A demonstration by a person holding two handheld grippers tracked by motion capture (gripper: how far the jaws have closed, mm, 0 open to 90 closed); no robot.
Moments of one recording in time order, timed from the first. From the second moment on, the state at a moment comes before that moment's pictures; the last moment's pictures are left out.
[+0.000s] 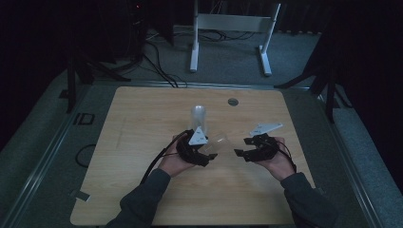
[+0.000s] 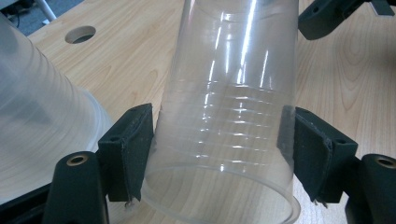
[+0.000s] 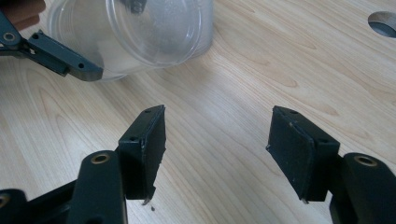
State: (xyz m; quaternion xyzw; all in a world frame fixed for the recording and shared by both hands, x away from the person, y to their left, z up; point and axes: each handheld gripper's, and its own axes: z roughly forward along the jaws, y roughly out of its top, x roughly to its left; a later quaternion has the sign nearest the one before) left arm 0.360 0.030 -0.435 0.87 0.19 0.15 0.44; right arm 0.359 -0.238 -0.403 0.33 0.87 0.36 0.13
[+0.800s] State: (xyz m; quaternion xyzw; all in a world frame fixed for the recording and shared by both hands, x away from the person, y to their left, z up) left arm 0.356 0.028 -0.439 0.88 0.17 0.14 0.42; right arm 0.360 -0.230 -0.390 0.27 0.90 0.31 0.13
